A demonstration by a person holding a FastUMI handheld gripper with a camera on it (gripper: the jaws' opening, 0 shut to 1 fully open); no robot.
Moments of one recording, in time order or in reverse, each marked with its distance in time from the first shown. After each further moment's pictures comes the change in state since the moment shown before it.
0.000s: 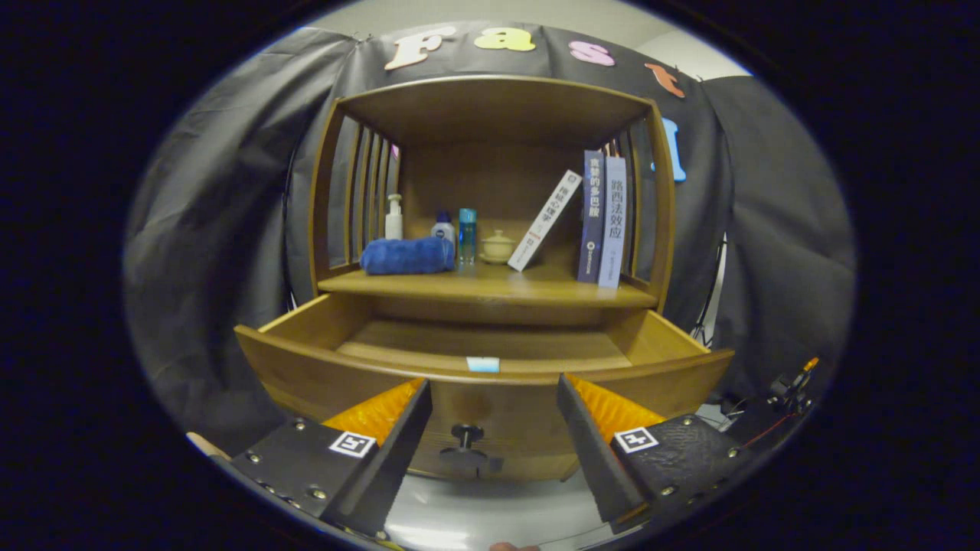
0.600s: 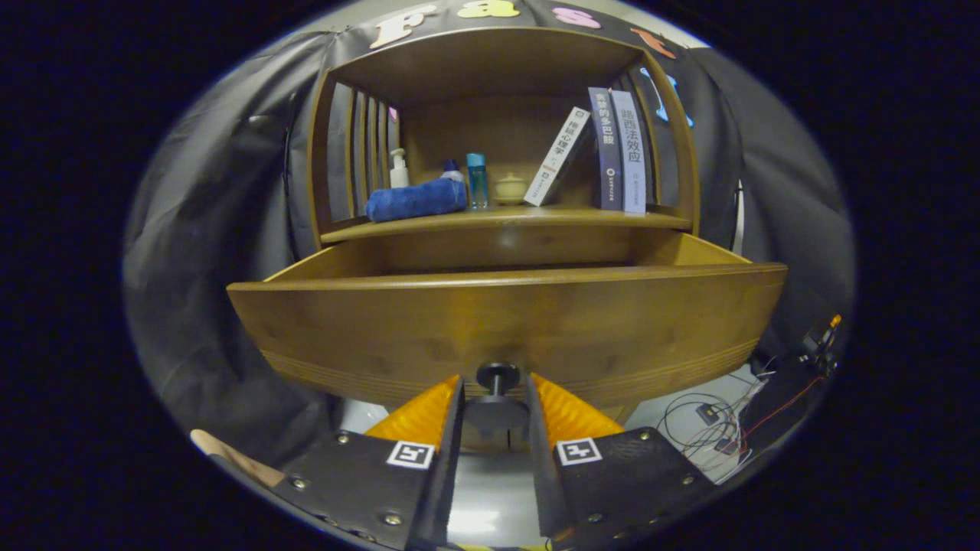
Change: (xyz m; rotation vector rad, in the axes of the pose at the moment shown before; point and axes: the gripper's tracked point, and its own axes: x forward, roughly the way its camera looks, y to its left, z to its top) arm 0.011 0.023 -0.067 0.074 0.130 0.062
